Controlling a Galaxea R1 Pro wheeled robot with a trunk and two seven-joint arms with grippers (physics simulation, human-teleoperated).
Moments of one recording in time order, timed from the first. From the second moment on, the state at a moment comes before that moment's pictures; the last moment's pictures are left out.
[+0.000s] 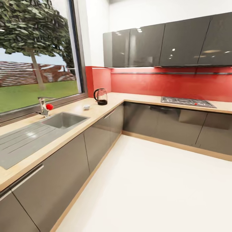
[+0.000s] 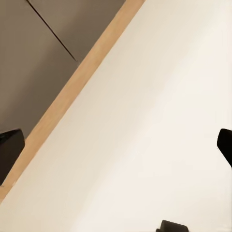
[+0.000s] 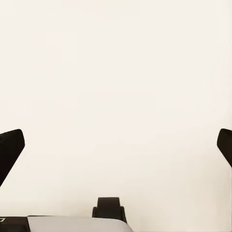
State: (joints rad) left arm -0.14 0.10 0.05 -0.22 0.06 -0.34 0.14; right arm 0.00 -0.04 0.00 -0.53 0.00 -0.10 0.00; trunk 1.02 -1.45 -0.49
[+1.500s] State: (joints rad) left arm -0.14 0.10 0.05 -0.22 0.06 -0.34 0.14; right arm 0.00 -0.04 0.00 -0.53 0.00 -0.10 -0.01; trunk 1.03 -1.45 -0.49
